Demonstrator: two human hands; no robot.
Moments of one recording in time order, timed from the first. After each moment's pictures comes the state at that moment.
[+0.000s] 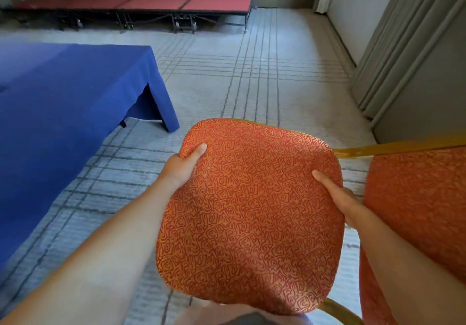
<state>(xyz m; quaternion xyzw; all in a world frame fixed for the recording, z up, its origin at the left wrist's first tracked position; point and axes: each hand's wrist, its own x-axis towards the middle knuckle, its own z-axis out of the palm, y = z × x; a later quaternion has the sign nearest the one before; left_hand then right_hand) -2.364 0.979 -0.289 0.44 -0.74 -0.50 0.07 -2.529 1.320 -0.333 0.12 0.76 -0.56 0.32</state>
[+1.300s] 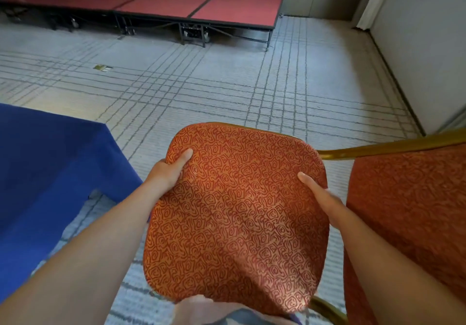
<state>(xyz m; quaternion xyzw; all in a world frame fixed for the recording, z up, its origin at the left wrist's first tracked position) -3.100 0.414 -0.301 0.52 -0.69 -0.49 0.07 -3.305 0.725 -0.345 0.07 0.76 -0.53 0.37</state>
